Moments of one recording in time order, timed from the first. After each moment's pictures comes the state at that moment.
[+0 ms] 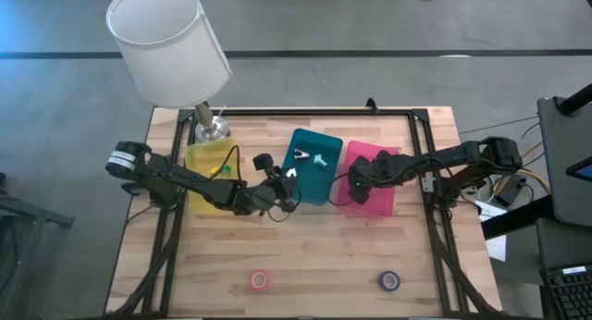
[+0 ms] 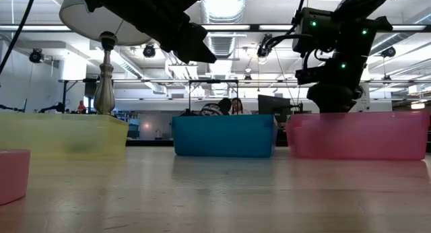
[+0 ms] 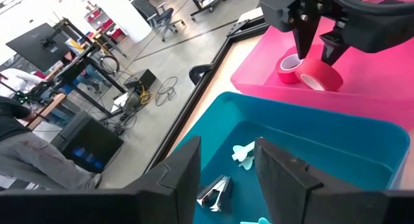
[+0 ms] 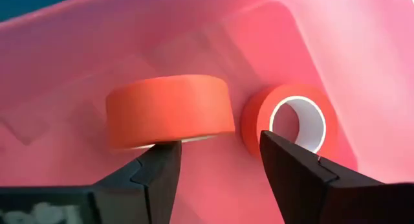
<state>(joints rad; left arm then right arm) -0.21 1.56 0.90 0.28 -0.89 0.23 -0.05 1.43 0.75 -0.68 0.40 0.62</state>
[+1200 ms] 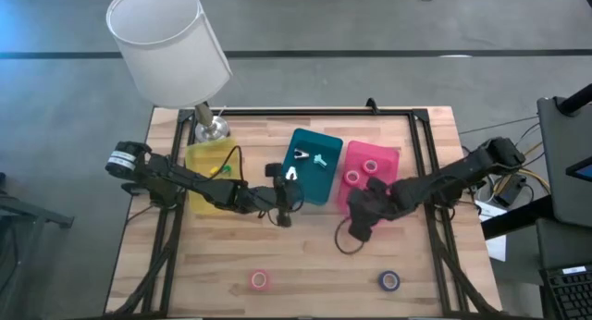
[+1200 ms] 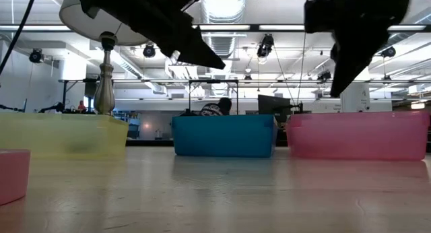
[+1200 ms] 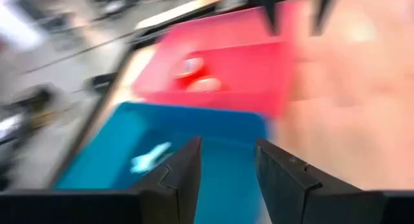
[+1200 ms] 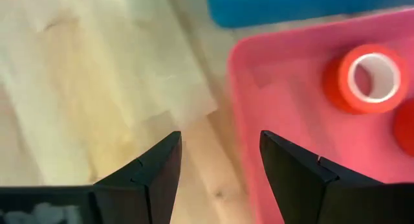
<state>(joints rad) -0.21 1.56 0.90 0.21 -0.51 0.18 0.35 1.43 0.98 -0.79 0.28 0.77</state>
